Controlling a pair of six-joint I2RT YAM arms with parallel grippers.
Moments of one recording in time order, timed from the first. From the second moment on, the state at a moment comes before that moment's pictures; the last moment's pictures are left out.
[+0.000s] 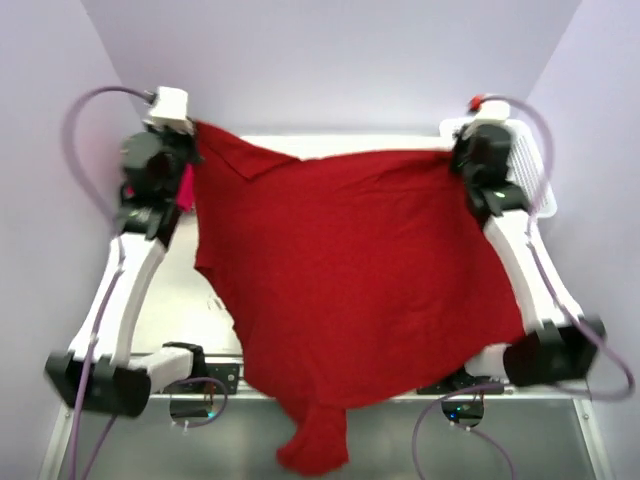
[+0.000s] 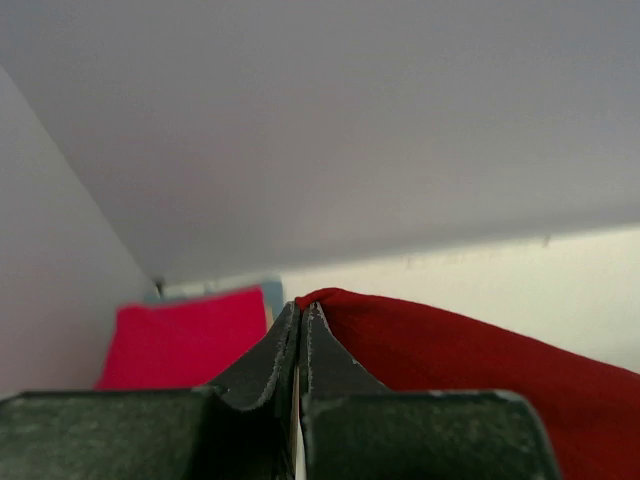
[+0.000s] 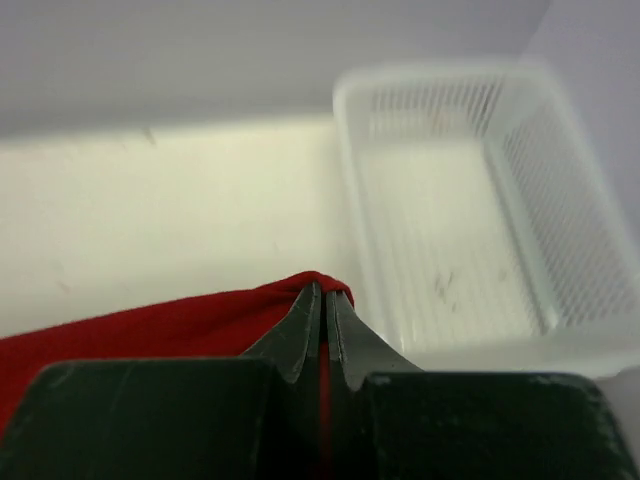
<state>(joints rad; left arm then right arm) -0.12 1.10 1.30 -0.05 -0.05 0.10 0.12 1.21 1.37 -0.28 0.26 0.03</state>
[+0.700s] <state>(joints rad) -0.07 1.63 1.07 0.13 -0.11 0.08 0.13 1.84 1.34 -0.31 0.32 0.18</state>
